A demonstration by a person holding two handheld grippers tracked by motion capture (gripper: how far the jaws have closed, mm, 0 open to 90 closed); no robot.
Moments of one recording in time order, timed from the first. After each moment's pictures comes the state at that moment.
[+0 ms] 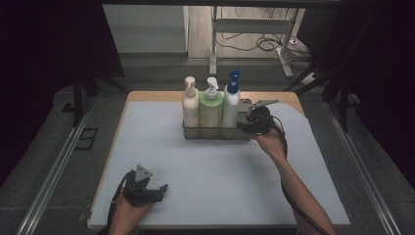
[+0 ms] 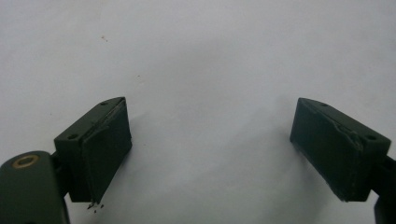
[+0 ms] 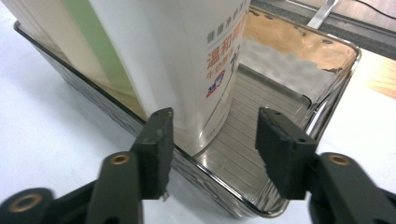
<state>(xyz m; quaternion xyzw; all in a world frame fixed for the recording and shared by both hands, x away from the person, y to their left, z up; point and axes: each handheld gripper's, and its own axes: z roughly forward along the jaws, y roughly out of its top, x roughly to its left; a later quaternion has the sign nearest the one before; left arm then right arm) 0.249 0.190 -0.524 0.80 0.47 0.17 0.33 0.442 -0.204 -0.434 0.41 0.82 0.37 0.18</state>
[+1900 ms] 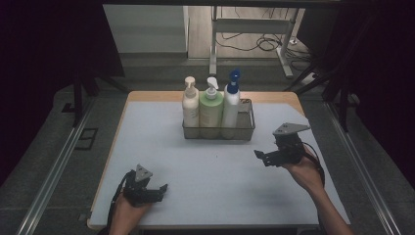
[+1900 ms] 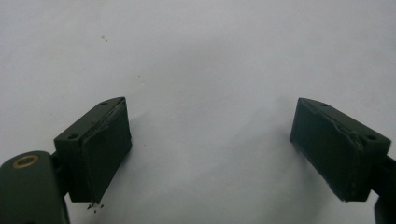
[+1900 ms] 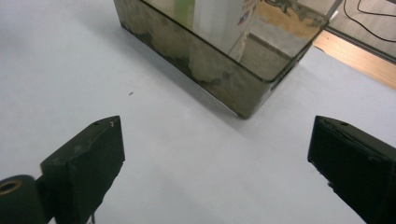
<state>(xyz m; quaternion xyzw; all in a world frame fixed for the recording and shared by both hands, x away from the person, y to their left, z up) 0.249 0.190 -0.524 0.80 0.47 0.17 0.33 0.330 -0.256 -0.404 0.36 0.84 0.36 0.20</state>
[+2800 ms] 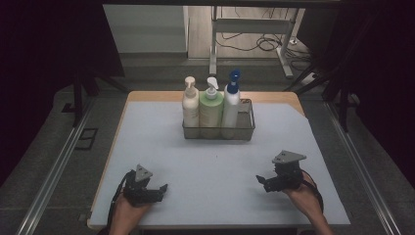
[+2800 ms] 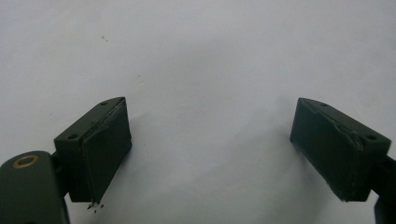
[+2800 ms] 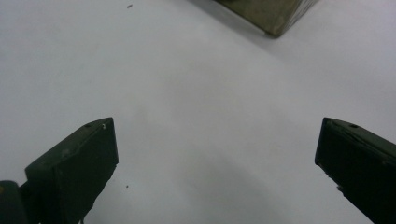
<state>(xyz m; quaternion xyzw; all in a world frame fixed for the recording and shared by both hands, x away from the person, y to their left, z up) 0.249 0.190 -0.524 0.80 0.47 0.17 0.32 0.295 -0.269 -0.484 0.36 0.85 0.33 0.20</state>
